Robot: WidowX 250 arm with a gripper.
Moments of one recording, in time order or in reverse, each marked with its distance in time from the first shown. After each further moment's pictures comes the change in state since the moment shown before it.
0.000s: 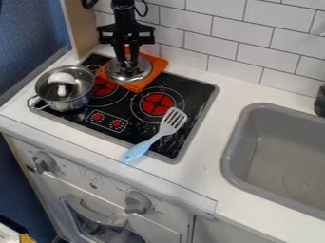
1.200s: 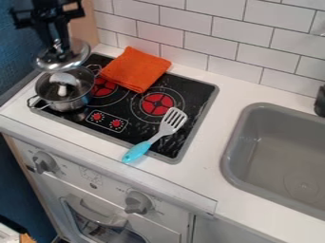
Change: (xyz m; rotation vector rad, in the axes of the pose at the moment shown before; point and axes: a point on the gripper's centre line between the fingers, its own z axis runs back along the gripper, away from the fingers) arm -0.069 0.104 0.083 0.020 -0.091 0.298
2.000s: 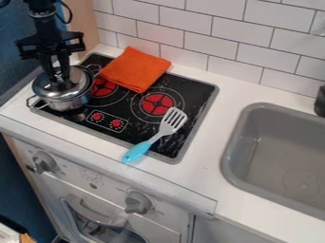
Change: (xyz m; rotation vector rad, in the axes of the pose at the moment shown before) arm 0.001 0.011 -0.056 0.075 0.060 0.023
